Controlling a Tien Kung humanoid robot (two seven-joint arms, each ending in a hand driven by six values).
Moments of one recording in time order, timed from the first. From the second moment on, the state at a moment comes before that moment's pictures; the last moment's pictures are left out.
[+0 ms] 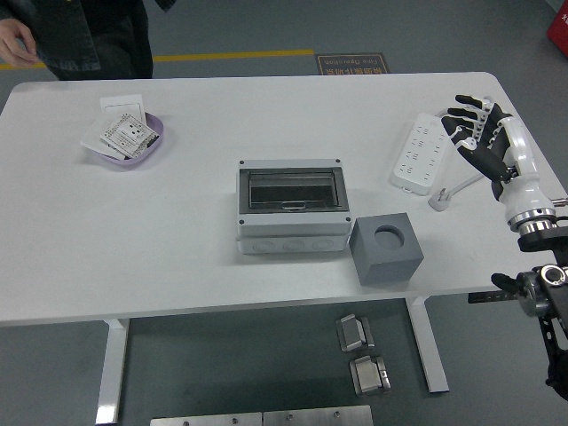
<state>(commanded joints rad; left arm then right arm) 0.07 0.12 -1.62 -0.18 1.26 0.03 0.29 0.09 -0.21 1.51 1.48 -1.34 -0.07 0.13</state>
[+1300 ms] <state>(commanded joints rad) 0.05 0.09 -1.62 -0.18 1.27 0.03 0.28 0.08 -0.22 1.52 1.47 -1.30 -0.06 0.15</state>
